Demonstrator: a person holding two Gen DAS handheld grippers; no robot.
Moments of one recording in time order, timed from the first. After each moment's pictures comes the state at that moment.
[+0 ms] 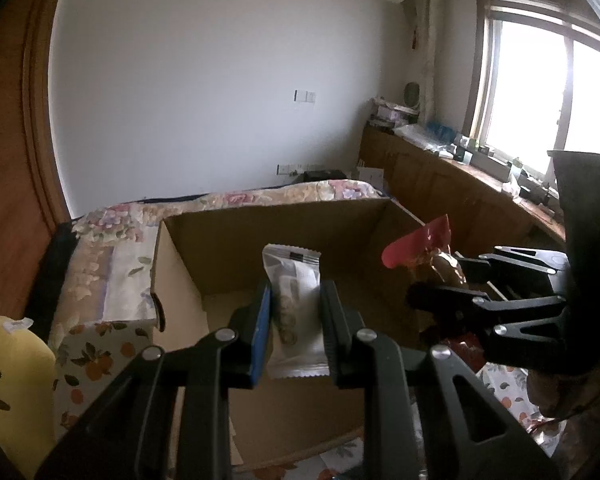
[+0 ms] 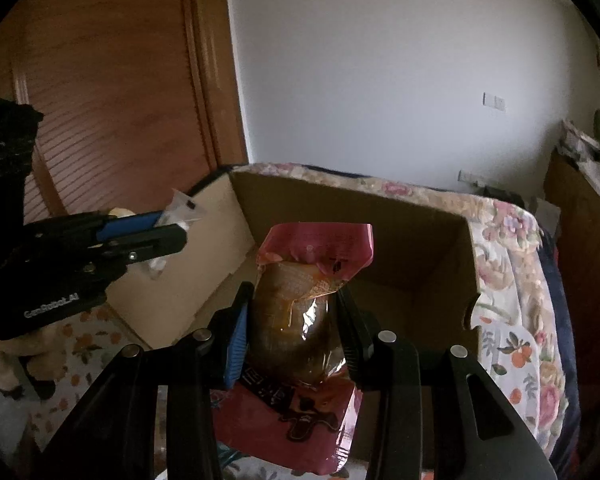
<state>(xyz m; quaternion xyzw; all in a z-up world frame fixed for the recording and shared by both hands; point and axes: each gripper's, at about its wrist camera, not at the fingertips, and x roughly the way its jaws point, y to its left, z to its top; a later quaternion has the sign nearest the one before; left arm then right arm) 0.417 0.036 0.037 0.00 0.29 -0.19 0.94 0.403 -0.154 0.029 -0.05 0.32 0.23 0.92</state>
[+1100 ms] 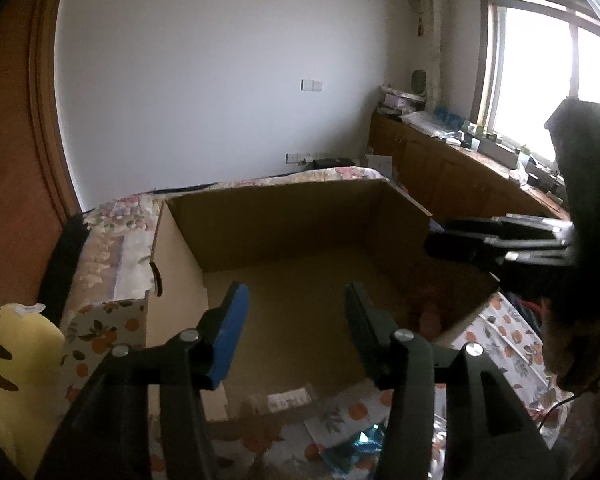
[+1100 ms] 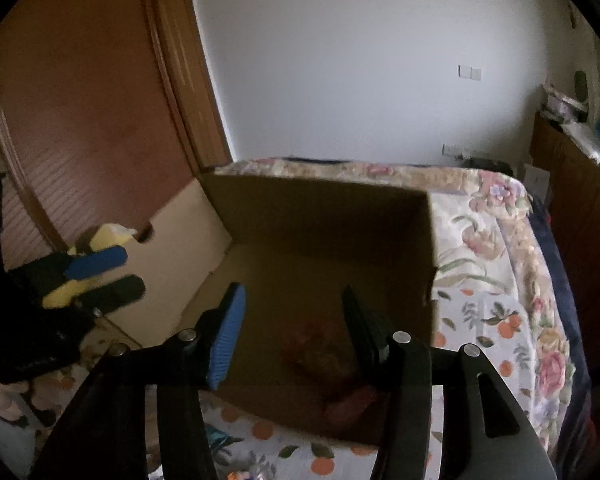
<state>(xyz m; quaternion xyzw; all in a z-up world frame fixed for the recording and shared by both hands) 0.378 0.018 0.042 0.01 0.30 -0.17 0.94 0.385 -0.191 0.063 -0.01 0.33 0.20 0.92</state>
